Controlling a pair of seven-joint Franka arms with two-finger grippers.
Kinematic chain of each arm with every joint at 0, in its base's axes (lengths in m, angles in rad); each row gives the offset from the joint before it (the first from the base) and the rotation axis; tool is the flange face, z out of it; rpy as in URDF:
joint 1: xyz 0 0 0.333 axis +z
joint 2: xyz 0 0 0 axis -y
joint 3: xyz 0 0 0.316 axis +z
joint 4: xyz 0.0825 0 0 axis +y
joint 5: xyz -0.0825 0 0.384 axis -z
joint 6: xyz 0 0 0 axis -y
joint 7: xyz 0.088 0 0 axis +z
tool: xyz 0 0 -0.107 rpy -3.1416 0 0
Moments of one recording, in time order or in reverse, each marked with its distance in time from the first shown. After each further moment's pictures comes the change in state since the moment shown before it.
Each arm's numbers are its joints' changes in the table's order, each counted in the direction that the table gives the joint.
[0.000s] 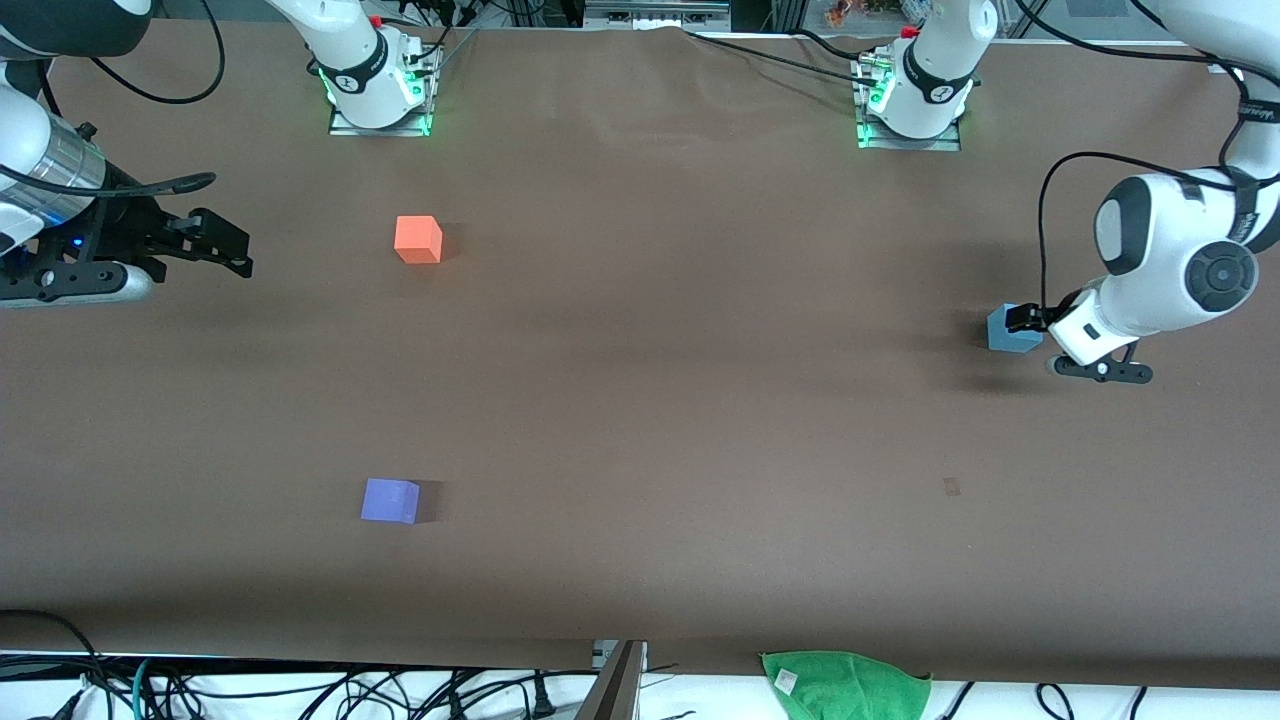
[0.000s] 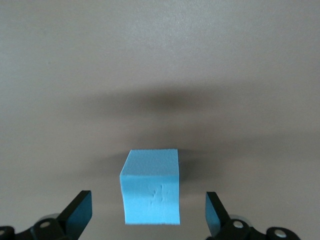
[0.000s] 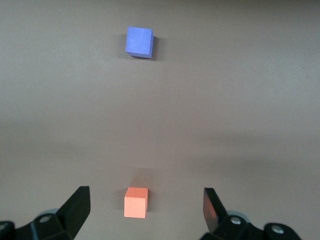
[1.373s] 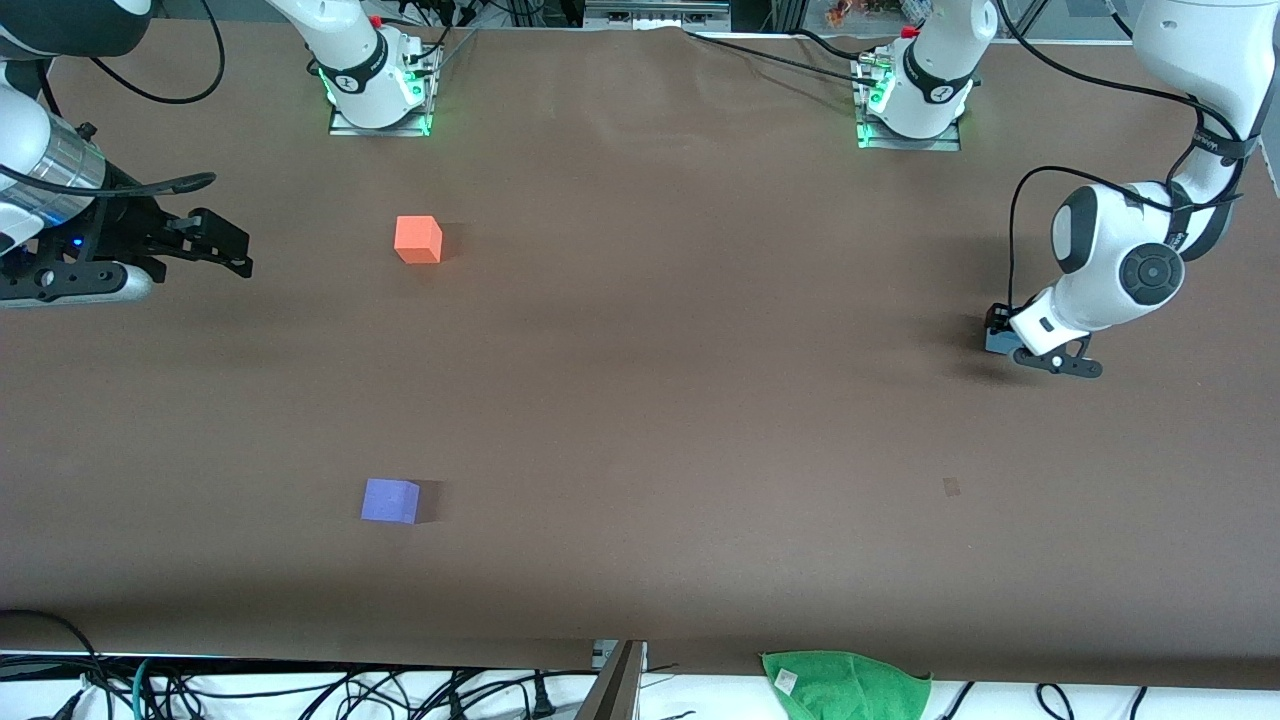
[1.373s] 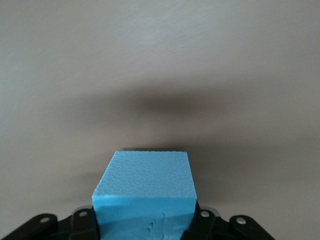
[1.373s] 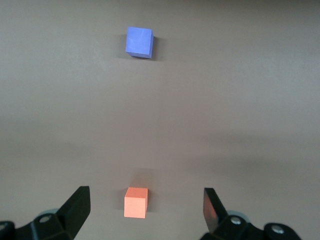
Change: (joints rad) left arm 0.047 -0.046 -0.091 0.066 -0.066 0.081 -0.020; right arm 0.000 0.000 0.000 0.000 0.000 0.000 0.000
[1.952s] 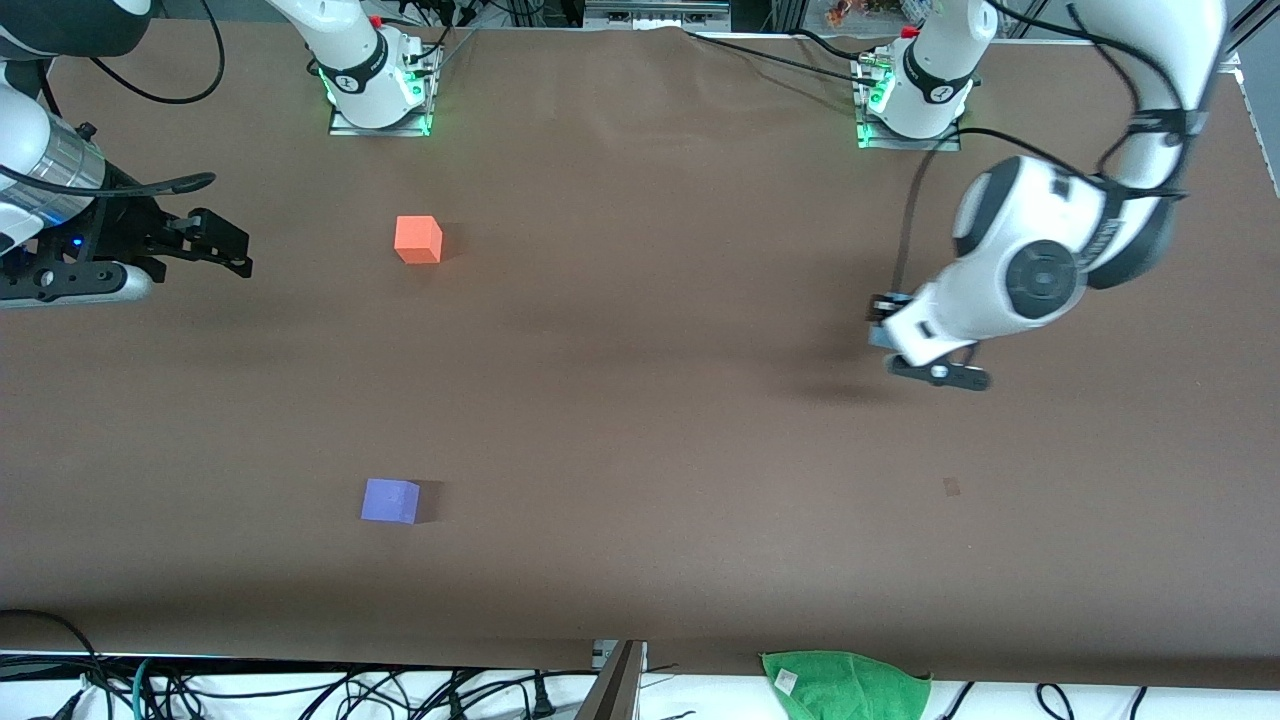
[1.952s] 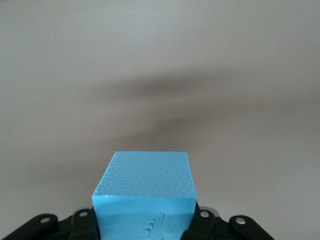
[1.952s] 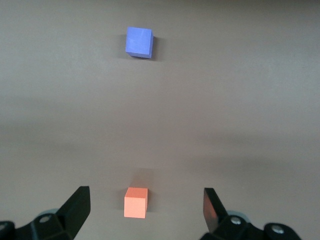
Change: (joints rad) left arm -0.168 -0.044 -0.325 -0.419 0.176 -0.445 0.463; right arm 0.000 0.000 0.000 0.000 0.000 0.000 0.000
